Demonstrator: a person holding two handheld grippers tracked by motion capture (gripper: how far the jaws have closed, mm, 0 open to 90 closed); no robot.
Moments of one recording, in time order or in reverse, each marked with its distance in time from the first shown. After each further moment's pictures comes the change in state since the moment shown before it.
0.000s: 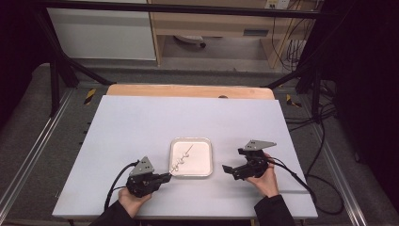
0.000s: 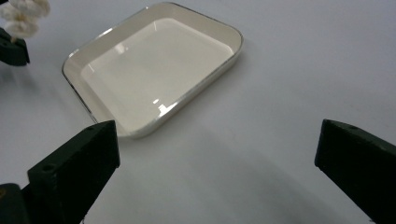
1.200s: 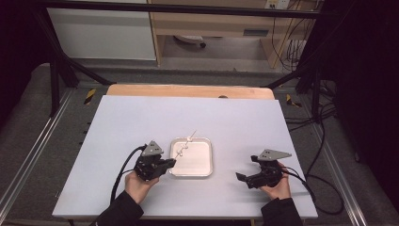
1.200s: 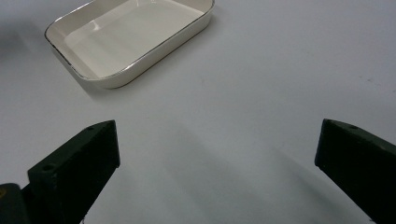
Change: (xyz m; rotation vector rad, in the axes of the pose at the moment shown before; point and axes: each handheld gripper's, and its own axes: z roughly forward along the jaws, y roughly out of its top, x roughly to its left) left arm 0.010 0.049 0.019 0.079 0.104 -0.049; right arm -0.016 -0.038 -0.025 -0.021 -0.028 0.006
